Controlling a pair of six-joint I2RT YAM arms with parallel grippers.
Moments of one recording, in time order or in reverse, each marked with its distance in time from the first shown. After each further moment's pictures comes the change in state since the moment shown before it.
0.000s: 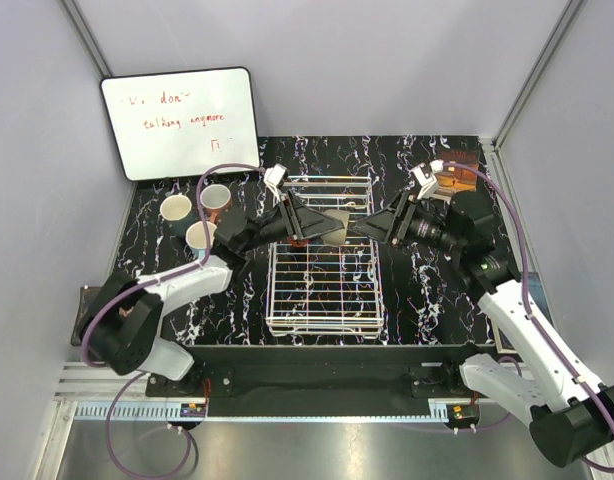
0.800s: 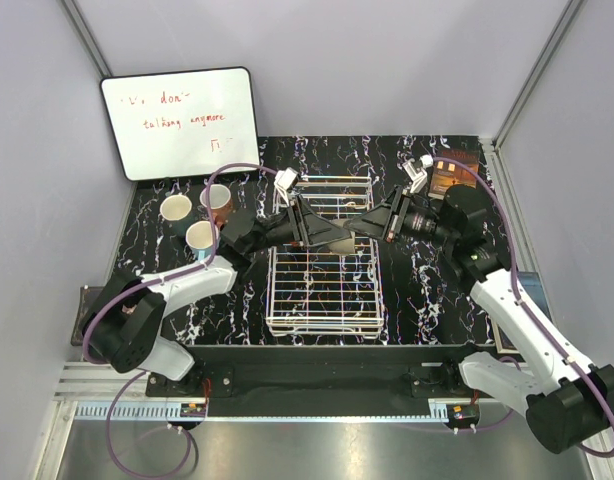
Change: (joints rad) left arm -0.054 0.034 0.016 0.026 0.047 0.005; right arm 0.000 0.072 -0.009 0.144 -0.109 0.093
